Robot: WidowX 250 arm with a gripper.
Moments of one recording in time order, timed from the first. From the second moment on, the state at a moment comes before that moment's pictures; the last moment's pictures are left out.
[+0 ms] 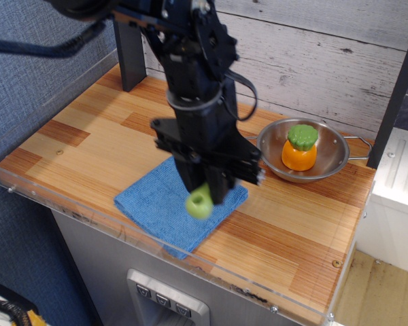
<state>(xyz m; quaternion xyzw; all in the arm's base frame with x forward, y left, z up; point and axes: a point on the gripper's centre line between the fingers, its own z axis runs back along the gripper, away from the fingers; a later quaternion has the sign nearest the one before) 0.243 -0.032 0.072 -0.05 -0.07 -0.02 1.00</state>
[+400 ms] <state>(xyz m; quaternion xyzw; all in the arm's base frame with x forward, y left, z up) 0.226 -0.070 0.042 -0.07 -0.02 0.03 1.00</state>
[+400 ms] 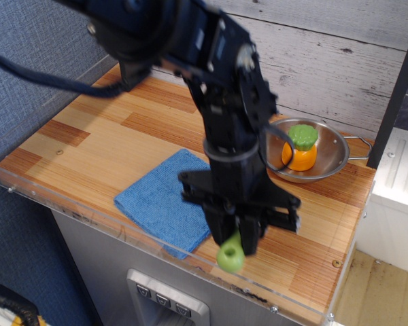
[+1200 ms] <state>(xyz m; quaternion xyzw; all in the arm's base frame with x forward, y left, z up) 0.256 -0.095 0.029 -0.06 -0.06 -0.03 1.00</state>
